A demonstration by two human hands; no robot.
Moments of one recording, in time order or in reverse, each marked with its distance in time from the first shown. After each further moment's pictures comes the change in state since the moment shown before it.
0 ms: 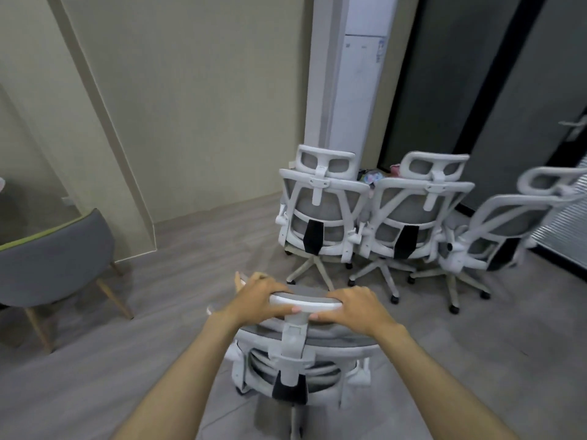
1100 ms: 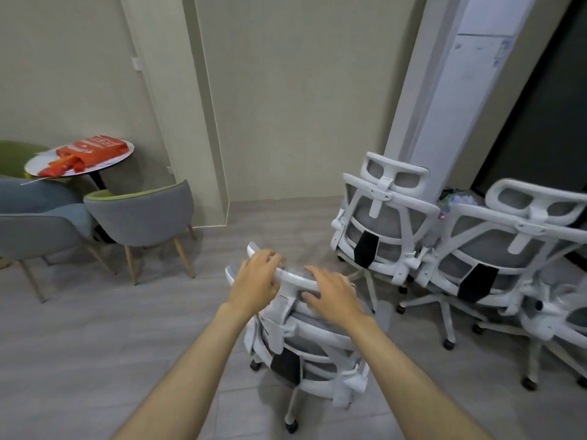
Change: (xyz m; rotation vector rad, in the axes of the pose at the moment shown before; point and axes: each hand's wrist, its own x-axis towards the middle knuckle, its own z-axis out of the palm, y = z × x) left_hand -0.008 0.020 0.001 0.227 0.450 -0.346; right_hand 0.068 -0.023 0.000 0.114 -0.024 -0.288
